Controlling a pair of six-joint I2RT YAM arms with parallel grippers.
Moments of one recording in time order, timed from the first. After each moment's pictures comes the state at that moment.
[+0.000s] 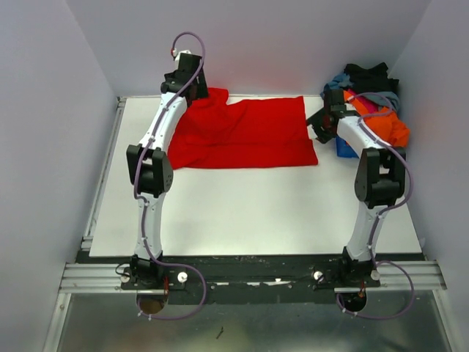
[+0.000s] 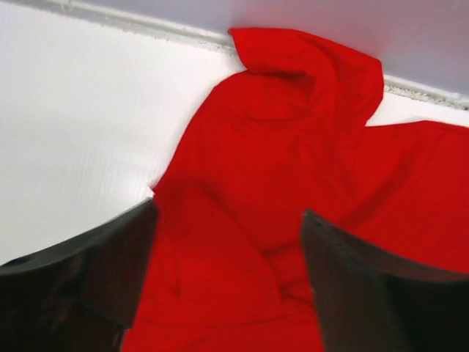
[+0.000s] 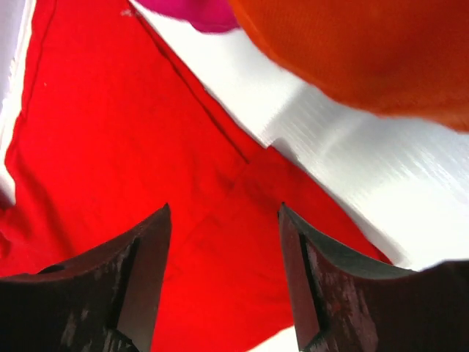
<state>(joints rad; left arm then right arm) -0.22 2.29 2.38 -0.75 -0.34 -0.35 0.08 2.04 1.64 -0.53 0.16 0.98</state>
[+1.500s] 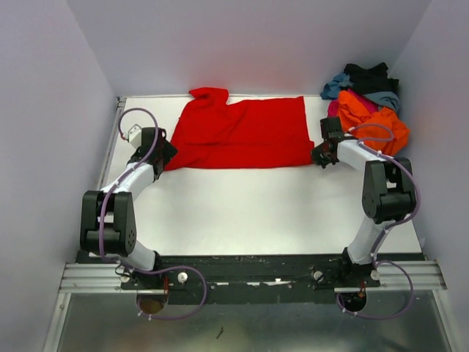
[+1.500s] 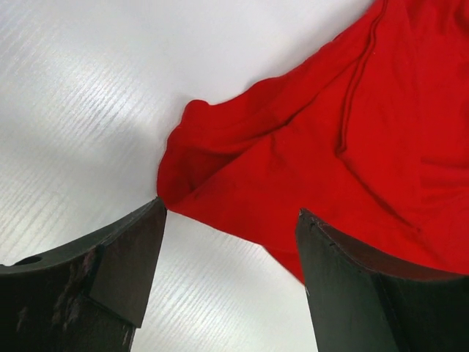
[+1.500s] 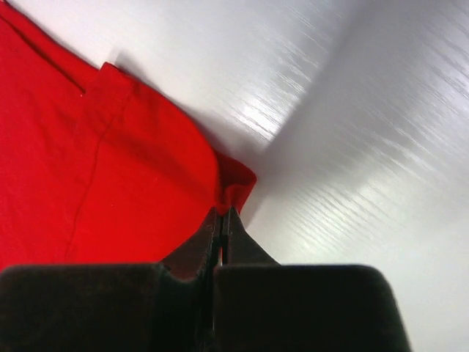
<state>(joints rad) -0.05 1.52 0.90 -0.11 -0.26 -0.81 0.11 1.84 1.19 -0.40 0.20 1.10</state>
